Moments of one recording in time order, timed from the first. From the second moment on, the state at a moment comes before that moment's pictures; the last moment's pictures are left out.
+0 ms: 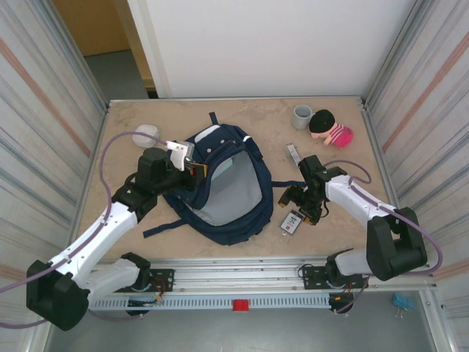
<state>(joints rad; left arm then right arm) -0.46 1.02 0.77 -0.21 0.35 -0.32 0.35 1.37 0.82 -0.91 -0.22 0.86</state>
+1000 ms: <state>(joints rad) -0.46 0.99 0.76 -0.22 0.35 -0.32 0.49 1.67 0.93 -1.00 -0.12 0.75</state>
